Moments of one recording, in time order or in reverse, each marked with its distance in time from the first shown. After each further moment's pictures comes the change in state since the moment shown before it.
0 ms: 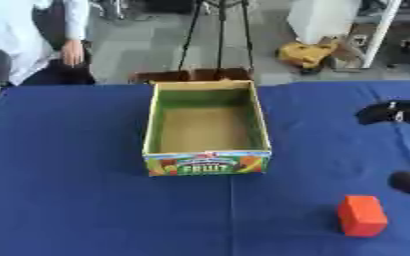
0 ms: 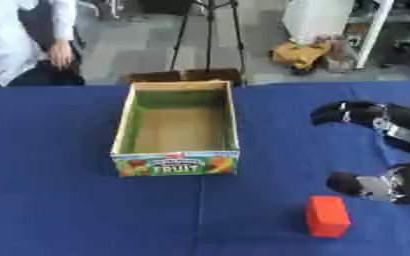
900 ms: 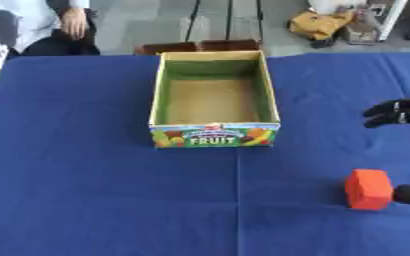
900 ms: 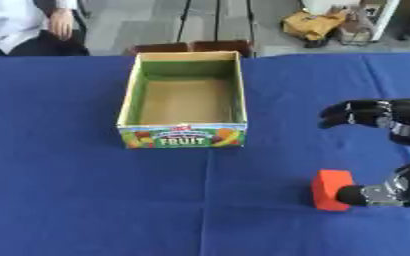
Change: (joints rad) left arm 0.004 -0.008 0.000 0.000 0.000 0.007 0.014; right arm 0.023 -0.001 0.025 0.000 0.086 -0.016 0.128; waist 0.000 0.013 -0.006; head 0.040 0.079
